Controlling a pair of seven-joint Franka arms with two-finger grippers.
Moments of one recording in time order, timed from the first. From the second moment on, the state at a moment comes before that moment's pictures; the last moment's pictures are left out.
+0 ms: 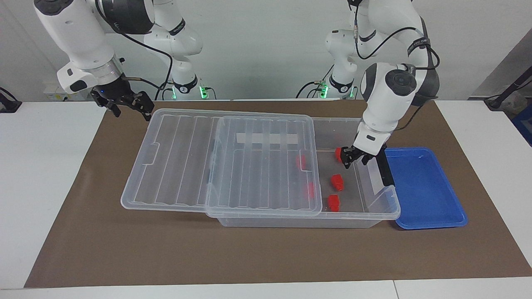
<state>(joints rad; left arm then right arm) -0.24 0.20 -0.03 -1.67 0.01 1.87 -0.41 -0.02 -0.01 0.02 -1.62 -0.01 1.55 0.19</state>
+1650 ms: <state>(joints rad) 0.09 -0.02 -0.02 -1.57 0.01 1.48 0.11 -0.12 -0.01 0.01 -1.81 -0.01 1.92 0.19</state>
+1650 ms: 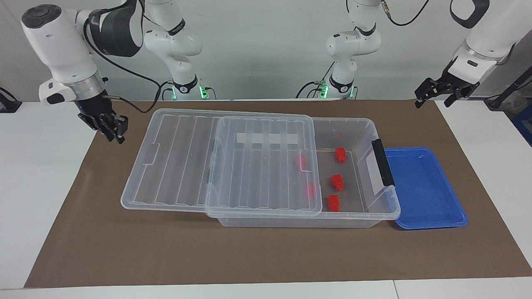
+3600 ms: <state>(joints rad) -0.10 -0.04 0.17 -1.62 0.01 1.46 0.12 0.17 0.04 0.02 -1.94 0.00 2.08 0.19</state>
